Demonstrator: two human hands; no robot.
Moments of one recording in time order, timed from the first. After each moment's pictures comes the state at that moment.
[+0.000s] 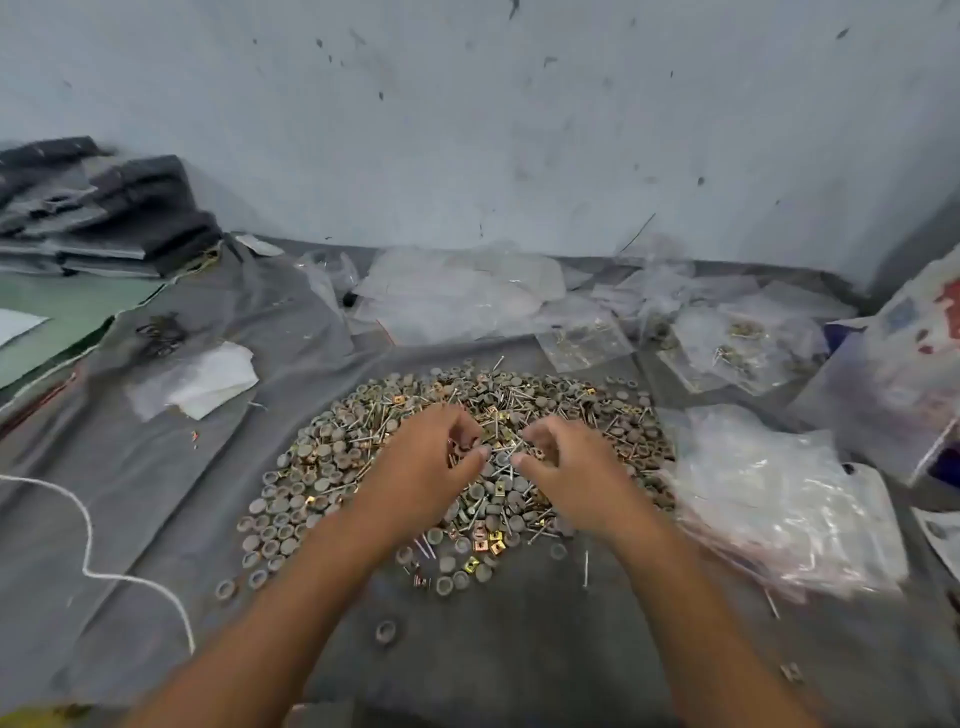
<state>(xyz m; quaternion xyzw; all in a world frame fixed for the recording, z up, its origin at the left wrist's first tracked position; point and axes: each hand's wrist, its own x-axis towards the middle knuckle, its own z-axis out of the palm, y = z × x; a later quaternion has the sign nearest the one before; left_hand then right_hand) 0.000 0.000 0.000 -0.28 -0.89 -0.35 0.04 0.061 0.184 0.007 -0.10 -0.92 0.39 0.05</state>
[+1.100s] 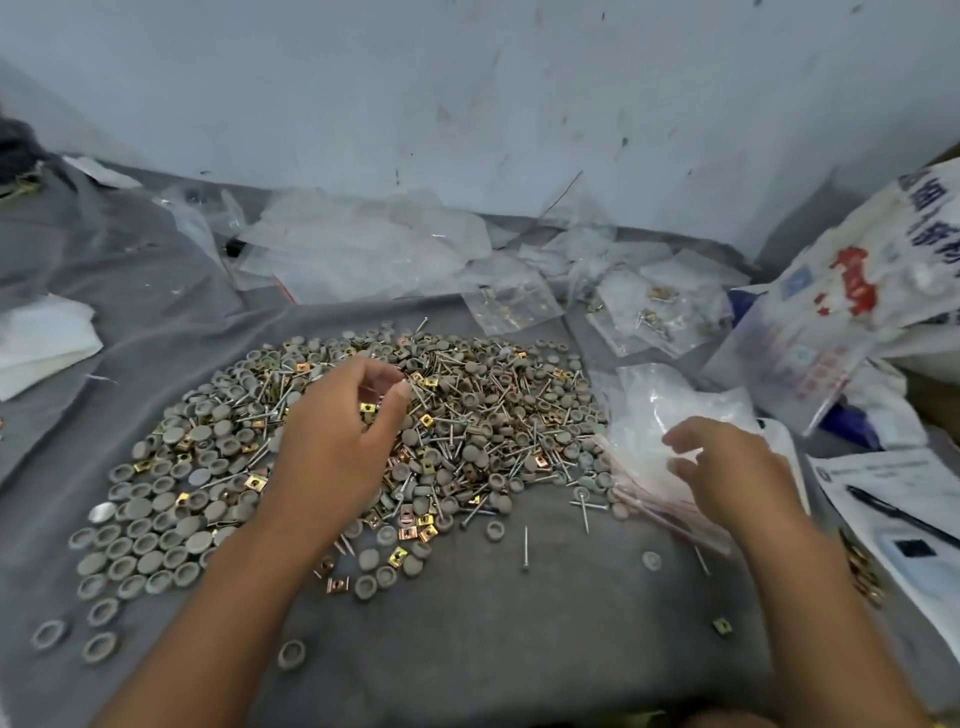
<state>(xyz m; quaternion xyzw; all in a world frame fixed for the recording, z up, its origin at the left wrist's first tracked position) -0.012 0.017 -0.010 -0.23 -0.84 -0.48 0.10 0.140 0.309 0.012 -0.39 -0.91 0.11 0.04</state>
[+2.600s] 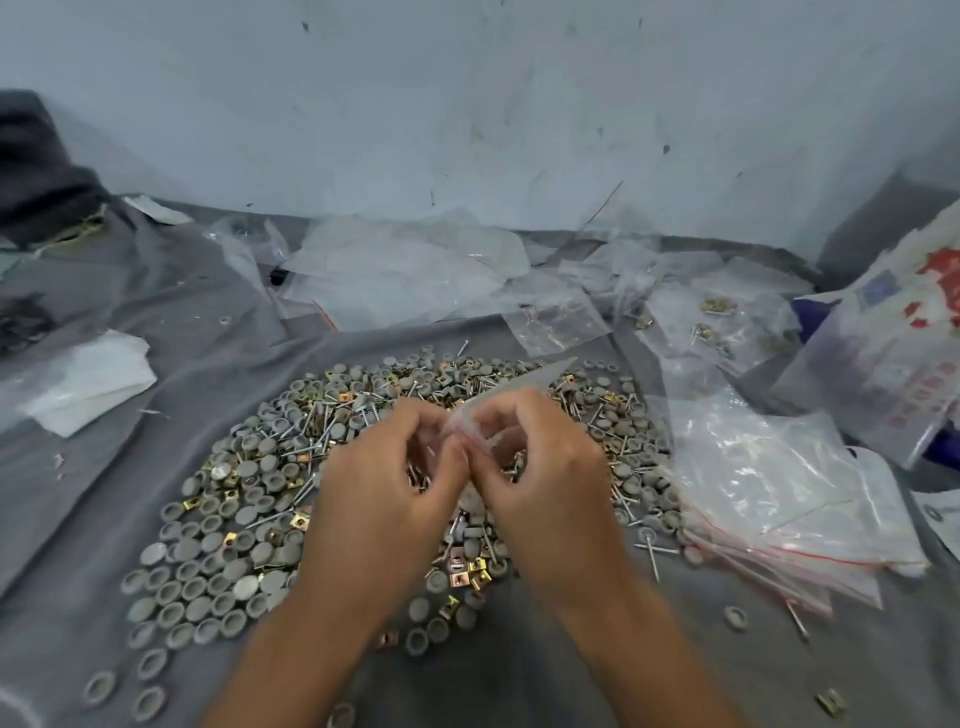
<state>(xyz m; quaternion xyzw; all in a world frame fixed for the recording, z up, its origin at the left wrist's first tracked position) 0.004 0.011 0.001 -0.28 -0.81 -0.49 0.16 0.055 0.144 0.003 -0.01 -0.86 0.36 0.35</state>
